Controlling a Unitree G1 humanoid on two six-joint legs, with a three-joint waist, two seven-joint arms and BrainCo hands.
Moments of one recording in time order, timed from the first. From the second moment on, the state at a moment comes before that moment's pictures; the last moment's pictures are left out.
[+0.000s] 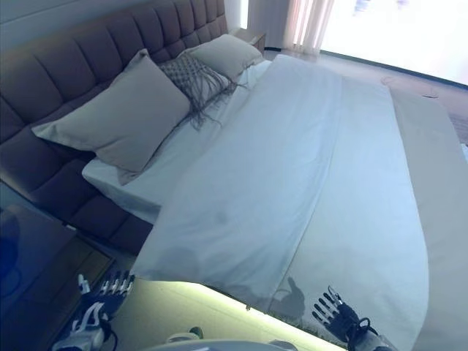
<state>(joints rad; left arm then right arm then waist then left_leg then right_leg) -0.05 0.37 0.30 1.19 -1.42 0.23 -0.56 -0.05 -0.40 -0.11 1.27 0.87 0.27 0.49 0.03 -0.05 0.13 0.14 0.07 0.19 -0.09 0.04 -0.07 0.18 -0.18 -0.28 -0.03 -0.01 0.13</state>
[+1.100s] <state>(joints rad) -0.74 0.67 0.16 1.18 -1.83 -0.01 -0.42 -0.44 -0.59 0.05 1.24 1.02 0.27 0.40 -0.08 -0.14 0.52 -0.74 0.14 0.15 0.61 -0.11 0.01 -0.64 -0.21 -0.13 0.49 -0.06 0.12</state>
